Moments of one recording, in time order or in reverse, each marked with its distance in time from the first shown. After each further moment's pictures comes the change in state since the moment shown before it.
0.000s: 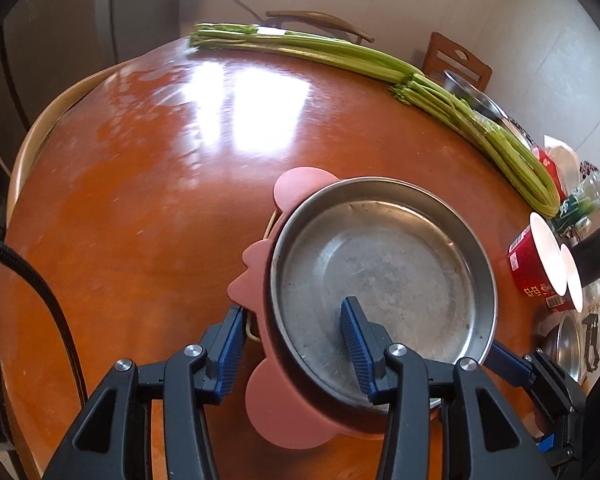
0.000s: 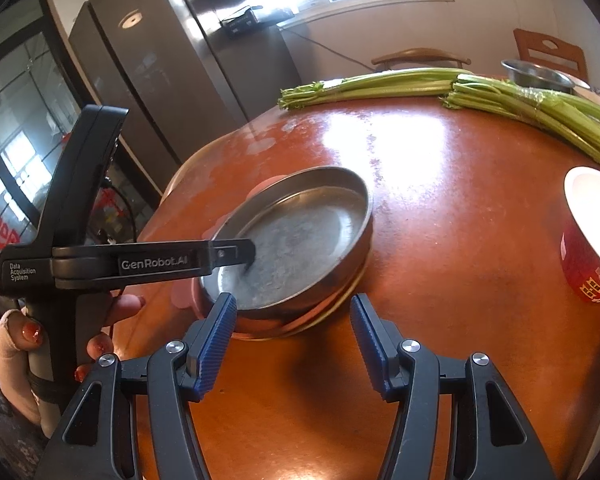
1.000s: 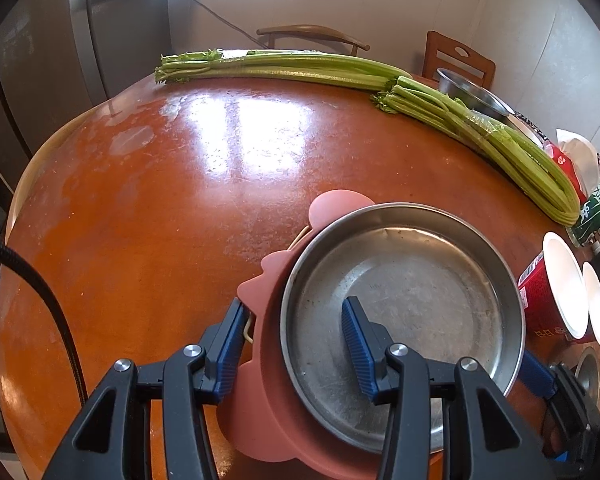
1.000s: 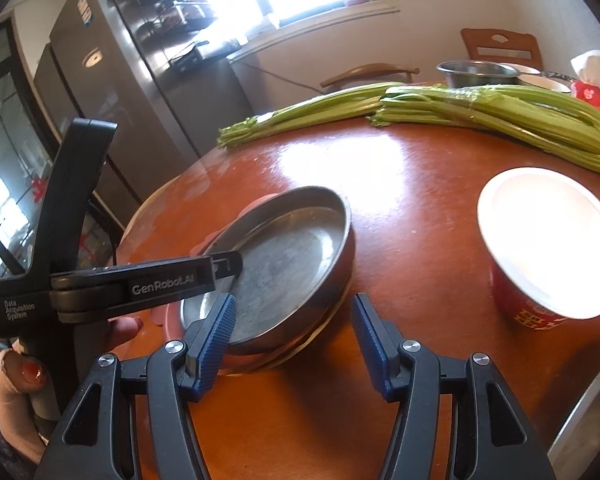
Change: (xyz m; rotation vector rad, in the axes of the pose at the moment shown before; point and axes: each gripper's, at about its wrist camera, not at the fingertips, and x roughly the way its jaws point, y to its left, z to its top) left arm 0.027 -0.059 0.026 0.042 -0.069 0.097; right arm -0.024 -0.059 0.007 0.110 -0.118 -0.108
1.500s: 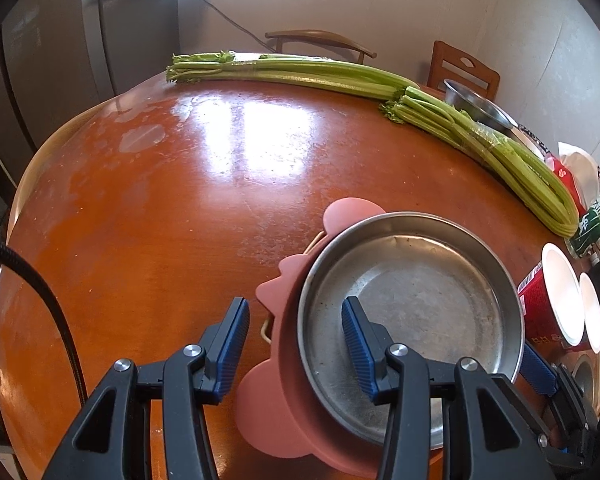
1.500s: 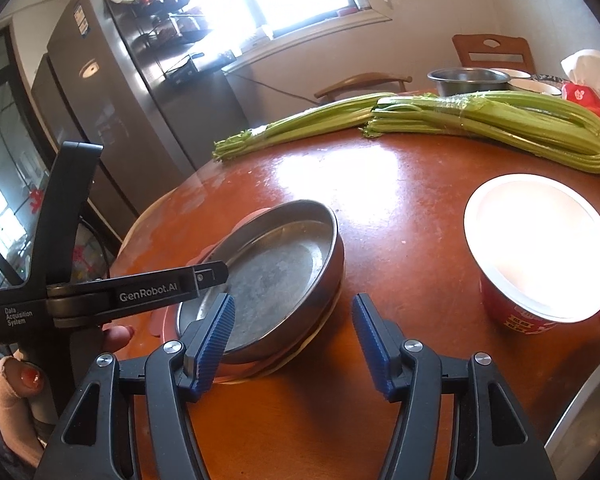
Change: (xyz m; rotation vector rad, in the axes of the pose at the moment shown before) left arm -0.007 0.012 0.000 -0.038 -0.021 -0.006; right arm 0.001 0.001 0.005 0.002 -0.031 -0.005
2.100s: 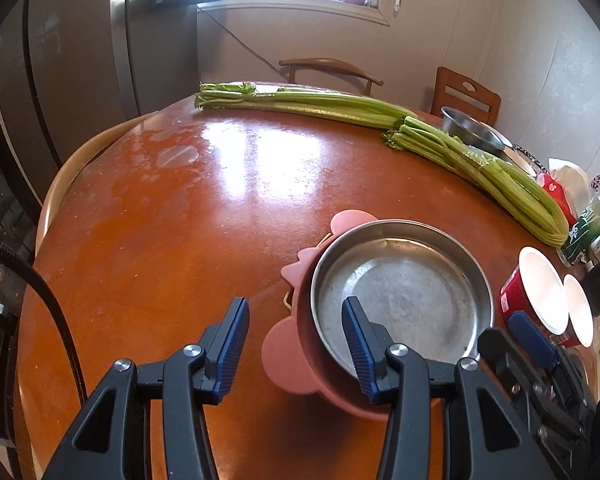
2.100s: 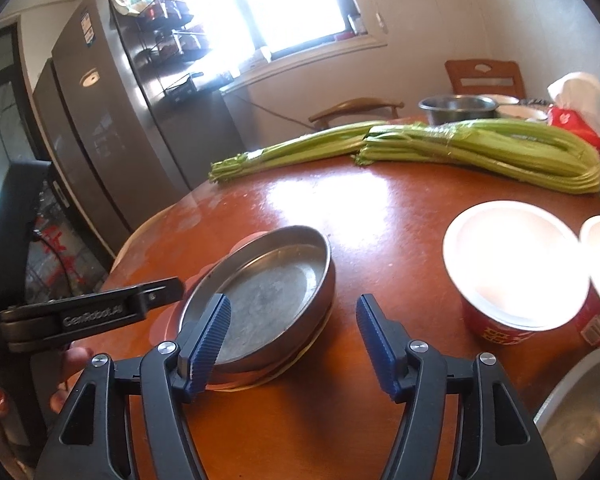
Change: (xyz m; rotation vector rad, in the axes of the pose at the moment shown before) left arm -0.050 0.001 -0.023 -0.023 -0.102 0.037; right arm -0.021 0.006 -0.002 -0.026 -0.103 -0.063
